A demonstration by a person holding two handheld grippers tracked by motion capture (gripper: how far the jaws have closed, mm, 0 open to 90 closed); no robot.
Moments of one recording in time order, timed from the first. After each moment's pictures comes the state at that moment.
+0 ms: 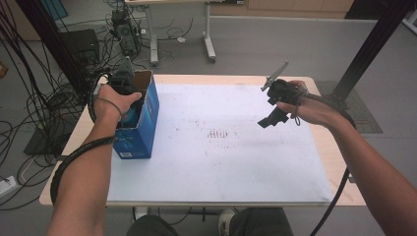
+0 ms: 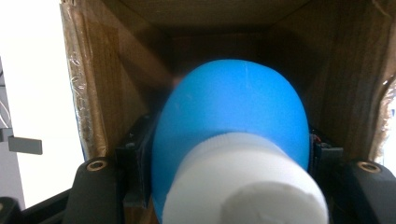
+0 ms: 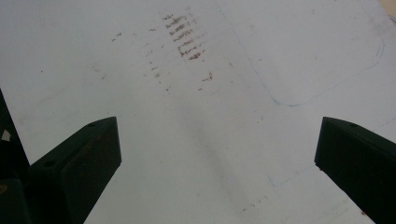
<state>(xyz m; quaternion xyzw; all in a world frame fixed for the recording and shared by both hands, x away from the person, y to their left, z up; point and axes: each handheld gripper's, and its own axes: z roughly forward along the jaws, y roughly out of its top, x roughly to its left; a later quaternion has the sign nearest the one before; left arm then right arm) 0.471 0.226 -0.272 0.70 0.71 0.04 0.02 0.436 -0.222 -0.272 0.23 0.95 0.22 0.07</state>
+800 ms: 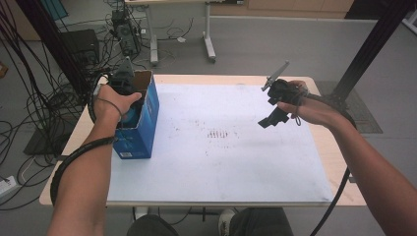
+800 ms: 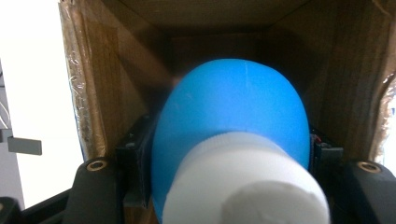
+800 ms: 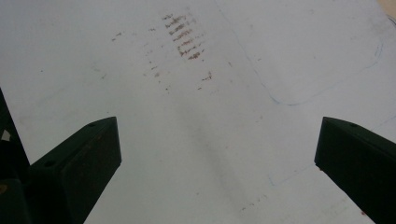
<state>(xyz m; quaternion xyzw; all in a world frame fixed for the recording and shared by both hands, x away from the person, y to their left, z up) 0.470 0.226 -0.273 0.70 0.71 0.04 0.02 0.436 -0.224 -0.271 0.23 0.95 0.22 0.07</state>
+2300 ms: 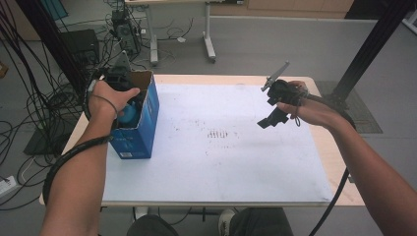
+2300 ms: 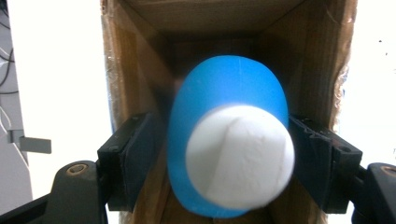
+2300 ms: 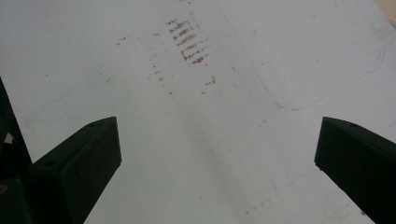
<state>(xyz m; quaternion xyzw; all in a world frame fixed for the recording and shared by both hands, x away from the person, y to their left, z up) 0.462 0.226 -0.247 0.70 0.71 0.06 0.03 0.433 -0.221 -0.270 0.23 0.94 0.23 0.07</state>
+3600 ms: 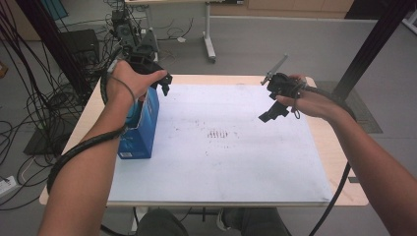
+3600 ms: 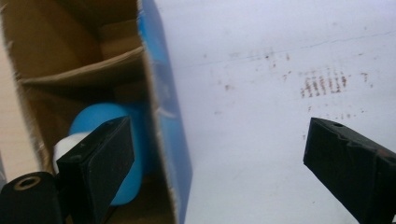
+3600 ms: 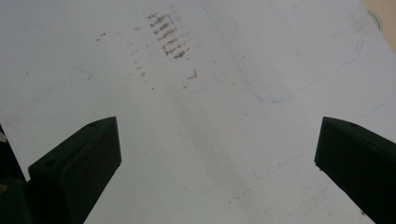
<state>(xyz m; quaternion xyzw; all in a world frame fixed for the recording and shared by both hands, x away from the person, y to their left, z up) 0.462 0.142 -0.194 0.77 0.63 0.07 0.09 0.449 -0.222 -0.262 0.24 0.95 0.20 0.08</state>
